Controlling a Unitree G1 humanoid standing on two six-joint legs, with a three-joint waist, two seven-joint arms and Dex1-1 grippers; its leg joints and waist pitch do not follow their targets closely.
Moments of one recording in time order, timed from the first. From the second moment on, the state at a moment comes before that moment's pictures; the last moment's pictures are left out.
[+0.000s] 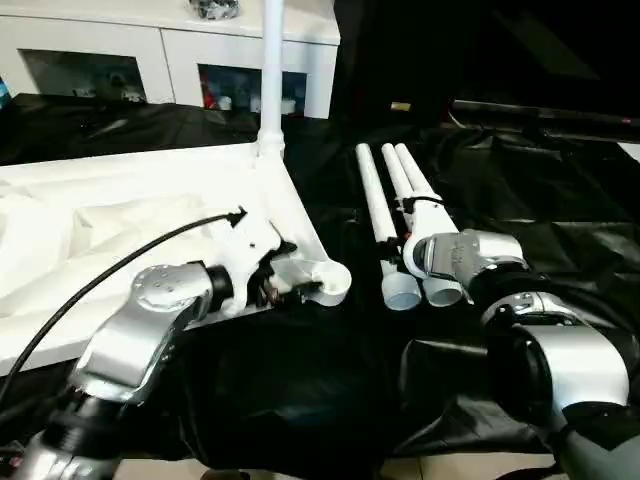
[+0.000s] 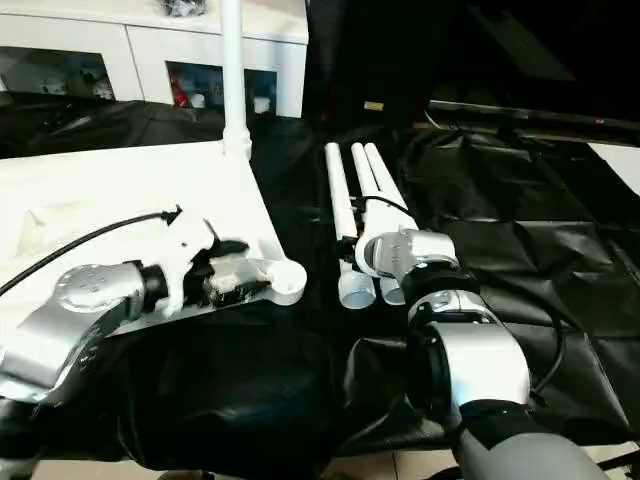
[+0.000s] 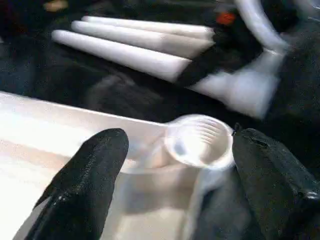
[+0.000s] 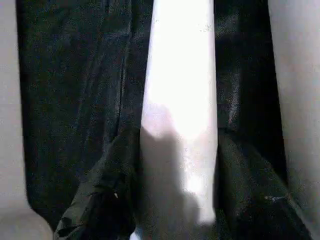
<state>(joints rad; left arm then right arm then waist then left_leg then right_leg) -0.39 0.40 -0.17 -0.03 -0.12 0.50 -0.68 -1.01 -0.13 -0.27 1.17 0.20 0.67 0.18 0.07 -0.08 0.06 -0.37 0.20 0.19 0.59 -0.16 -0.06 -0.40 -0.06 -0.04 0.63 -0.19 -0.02</state>
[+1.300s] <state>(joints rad) -0.79 0.00 0.21 0.28 -0.51 0.83 -0.32 -0.54 -0.12 -0.06 0.26 0.47 0.60 0.84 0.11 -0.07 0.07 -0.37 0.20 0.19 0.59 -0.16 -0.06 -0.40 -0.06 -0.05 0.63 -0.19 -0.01</state>
